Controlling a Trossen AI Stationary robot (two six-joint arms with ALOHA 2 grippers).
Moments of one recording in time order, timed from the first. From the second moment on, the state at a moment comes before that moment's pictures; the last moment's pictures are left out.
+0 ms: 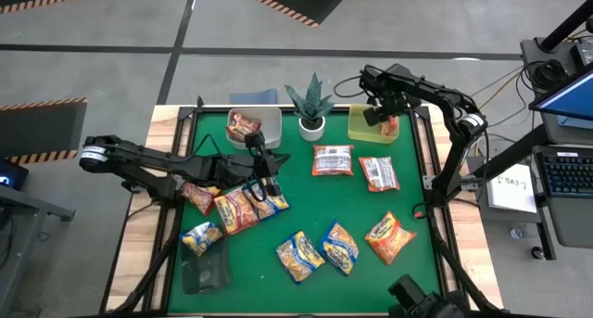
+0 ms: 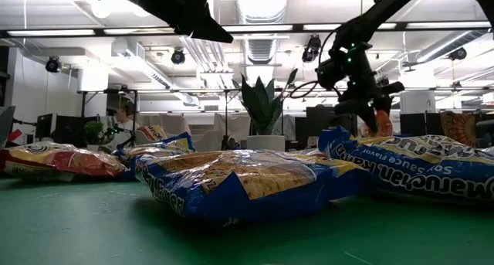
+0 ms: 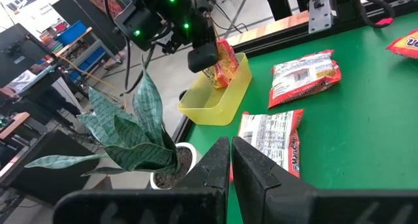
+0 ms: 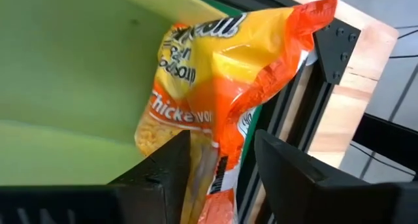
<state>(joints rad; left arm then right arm) -0.07 1.33 0.85 0.16 -0.58 0.33 -0.91 1.80 1.43 -1.29 0.32 0.40</state>
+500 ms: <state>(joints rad) -0.07 1.33 0.85 0.16 -0.58 0.33 -0.91 1.78 1.48 -1.36 0.34 0.39</state>
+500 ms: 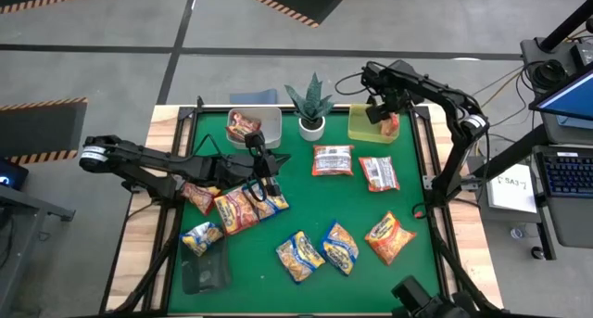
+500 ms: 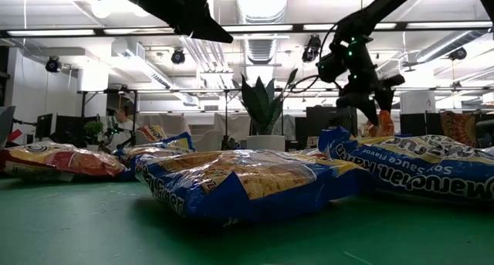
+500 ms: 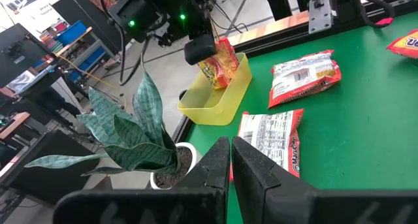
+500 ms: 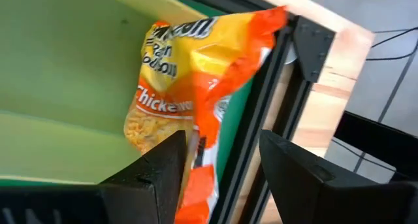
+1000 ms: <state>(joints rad) -0.07 1.33 0.85 0.16 -0.58 0.33 -0.74 1.49 1.51 -1.37 0.34 0.40</state>
